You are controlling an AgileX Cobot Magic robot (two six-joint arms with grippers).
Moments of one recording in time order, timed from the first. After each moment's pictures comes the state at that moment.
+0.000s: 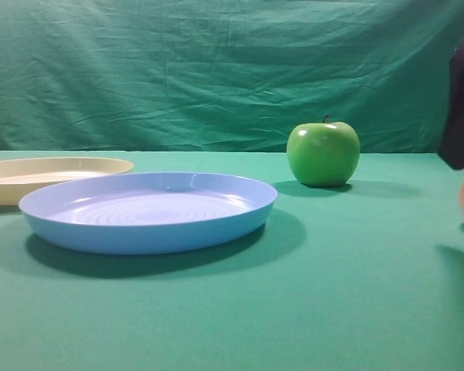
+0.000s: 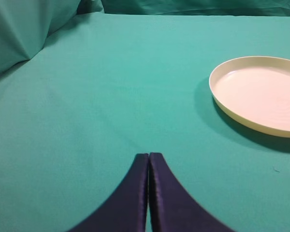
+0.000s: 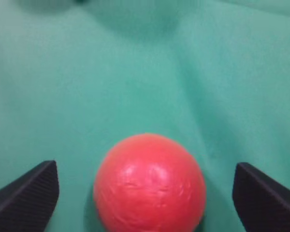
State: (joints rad) left arm 0.05 -0.02 0.01 0.33 0.38 -0.33; right arm 0.30 1.18 -0.76 0.19 0.59 -0.22
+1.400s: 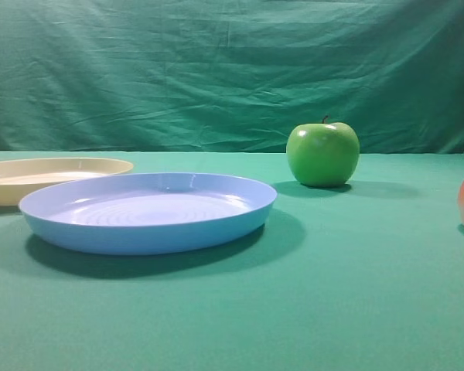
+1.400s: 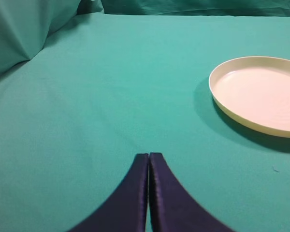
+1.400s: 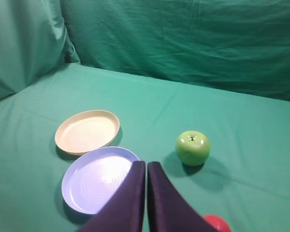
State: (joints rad) left arm 0.05 -0.02 0.01 0.33 0.38 -0.33; right arm 0.28 0.21 -0.85 0.19 0.96 -0.10
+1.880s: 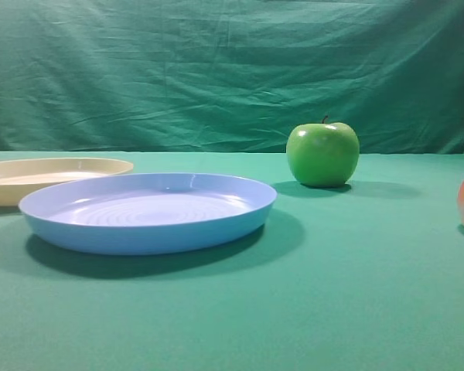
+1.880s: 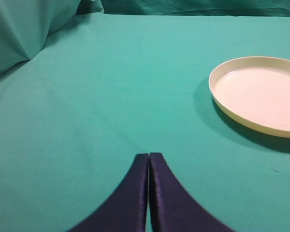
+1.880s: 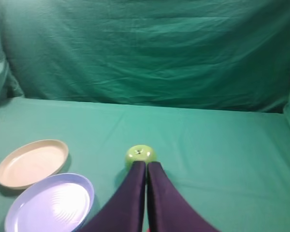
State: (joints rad) left arm 0.05 -0.02 0.01 0.33 0.38 -0.33; right arm 0.12 0.09 -0.56 0.07 0.70 -0.04
